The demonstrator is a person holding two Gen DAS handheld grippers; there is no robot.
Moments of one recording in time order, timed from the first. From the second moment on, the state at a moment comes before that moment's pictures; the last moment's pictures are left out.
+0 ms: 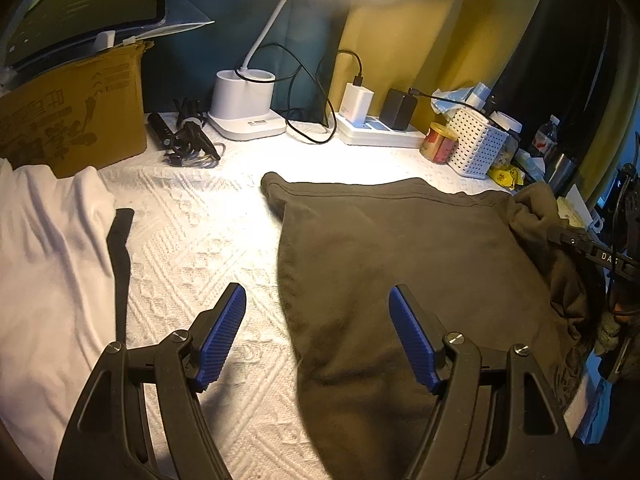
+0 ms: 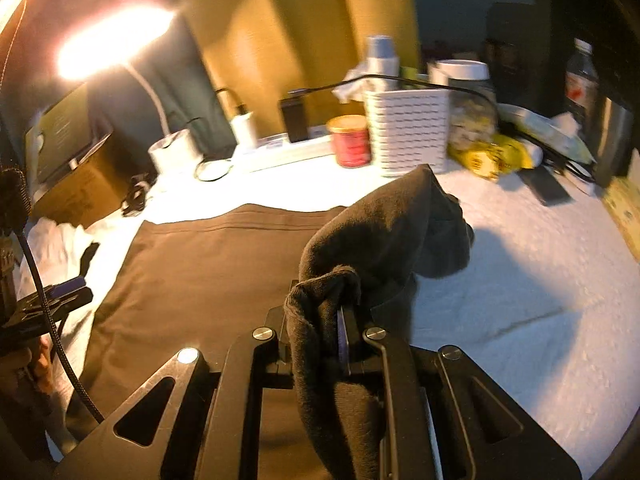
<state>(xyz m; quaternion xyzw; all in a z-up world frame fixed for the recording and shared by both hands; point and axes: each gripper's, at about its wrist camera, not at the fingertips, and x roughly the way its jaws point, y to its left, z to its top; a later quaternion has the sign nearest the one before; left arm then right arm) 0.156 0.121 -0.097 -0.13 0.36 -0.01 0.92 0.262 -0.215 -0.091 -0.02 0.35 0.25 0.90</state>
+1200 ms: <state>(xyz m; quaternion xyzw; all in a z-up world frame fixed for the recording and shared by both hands) 0.107 0.147 -0.096 -0.12 0.34 0.02 0.93 0.165 -0.053 -0.118 -0.17 0.38 0.38 0.83</state>
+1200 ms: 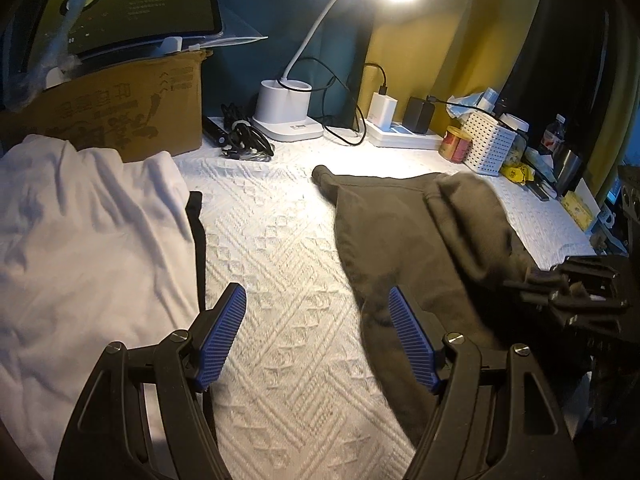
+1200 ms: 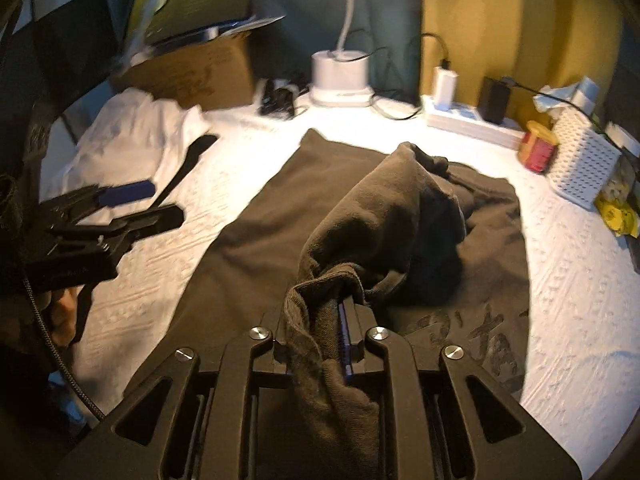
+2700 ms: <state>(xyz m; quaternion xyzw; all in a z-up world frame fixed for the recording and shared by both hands) 0.262 0.097 -0.083 -0.02 0.41 -0.08 0.91 0.292 -0.171 -0.098 -0.09 0.36 0.33 0.87</state>
